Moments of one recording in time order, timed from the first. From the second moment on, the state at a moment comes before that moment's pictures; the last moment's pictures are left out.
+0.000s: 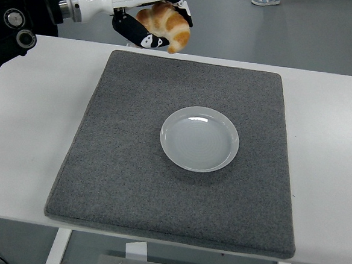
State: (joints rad) left arm -1.19 0.68 -0.50 -1.34 1.40 -0.20 -0.28; right arm 0.03 0.00 -0.08 0.11 0.06 0.04 -0.05
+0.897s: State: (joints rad) left arm -1.16 0.48 -0.38 -1.28 1.55 -0.17 -0.24; right arm 0.03 0.00 -0.08 0.11 0.06 0.04 -0.05
